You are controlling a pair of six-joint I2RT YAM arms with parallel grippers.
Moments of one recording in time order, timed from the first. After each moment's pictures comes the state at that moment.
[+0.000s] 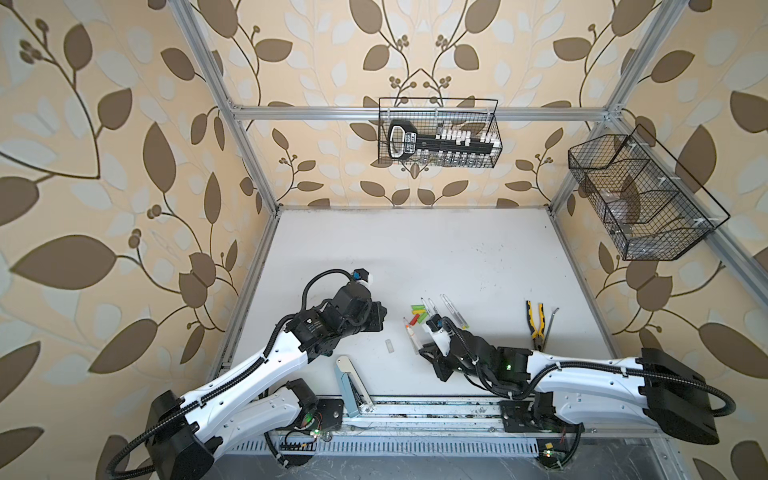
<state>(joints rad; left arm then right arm) -0.72 0.91 0.72 -0.51 0.02 -0.71 1.16 1.17 0.44 0.10 0.13 0.41</state>
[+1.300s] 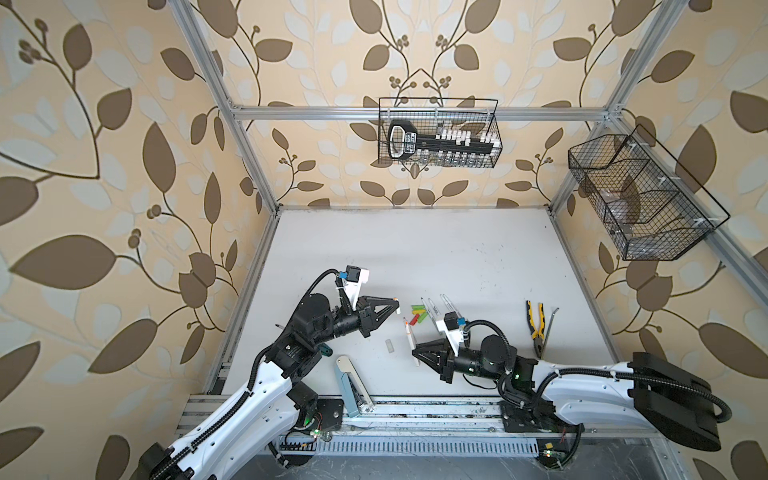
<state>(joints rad) -0.54 0.68 0.45 0.15 0.60 -0.69 1.09 1.10 0.18 0.82 -0.17 0.55</state>
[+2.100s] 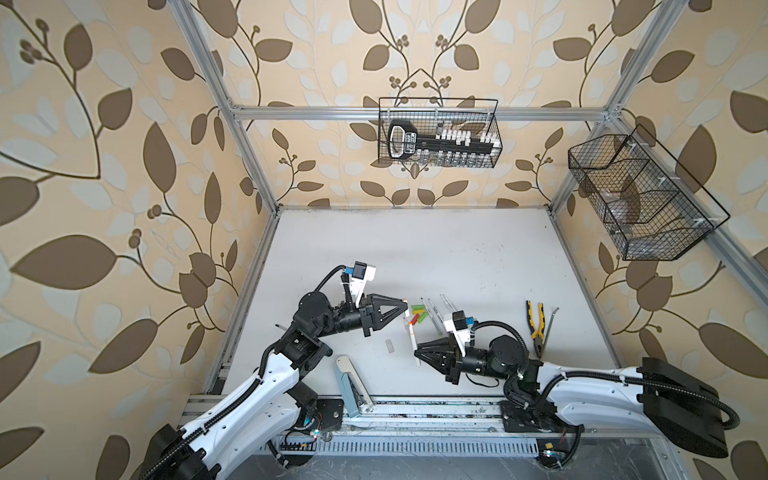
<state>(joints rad) -0.53 0.77 0.44 0.44 0.79 -0.83 1.08 1.05 0.18 0.91 -0.25 0.55</state>
